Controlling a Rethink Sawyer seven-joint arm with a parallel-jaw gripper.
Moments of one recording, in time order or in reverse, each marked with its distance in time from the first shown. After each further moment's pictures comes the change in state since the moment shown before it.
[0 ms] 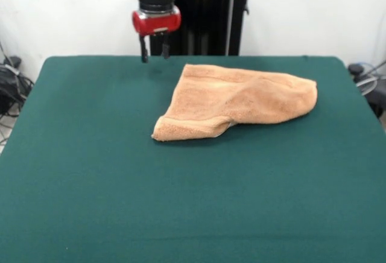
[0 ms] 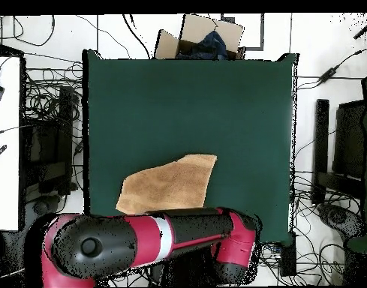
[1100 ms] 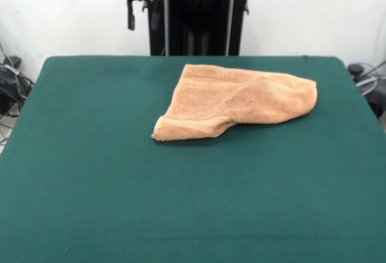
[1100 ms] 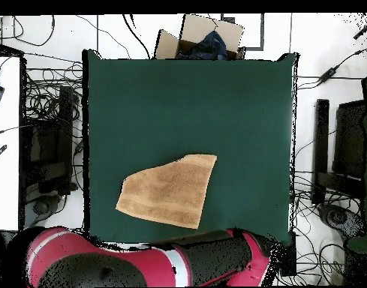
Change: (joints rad) arm -0.055 -0.268 0.018 0.142 -0.082 0.126 0.013
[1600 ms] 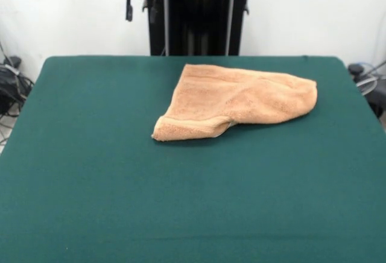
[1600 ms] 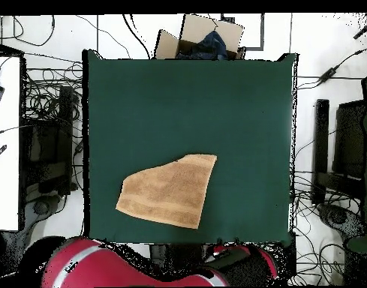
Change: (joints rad) arm -0.130 -0.164 0.133 0.101 0.001 0.161 0.097
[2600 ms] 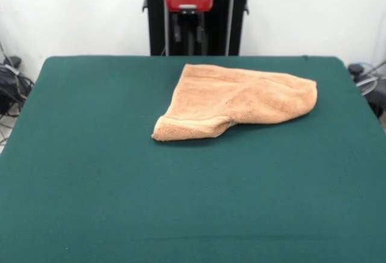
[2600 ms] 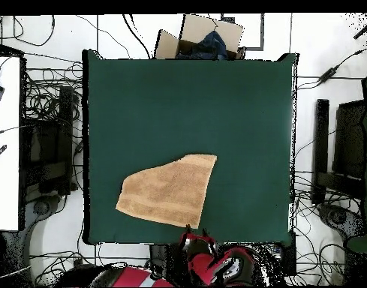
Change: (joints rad) arm -0.153 -0.192 0.331 0.166 0.179 0.094 0.025
